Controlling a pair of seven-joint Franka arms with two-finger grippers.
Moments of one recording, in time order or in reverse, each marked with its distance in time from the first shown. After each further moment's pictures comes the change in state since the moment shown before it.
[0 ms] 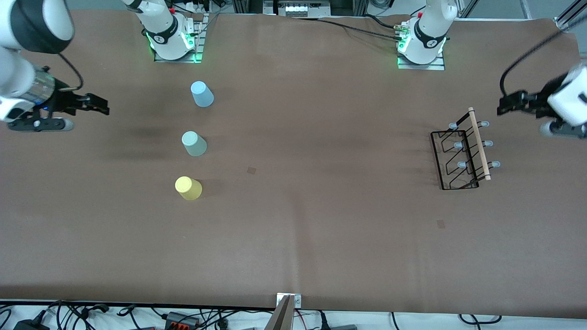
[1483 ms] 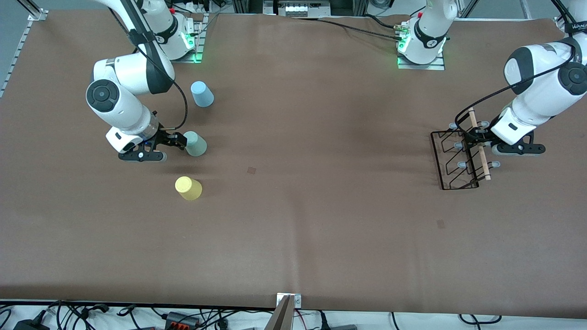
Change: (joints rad) left arm 0.109 -0.117 -0.008 -0.805 0.014 0.922 0.034; right arm 0.264 0.257 0.009 -0.149 0.001 0.540 0.313
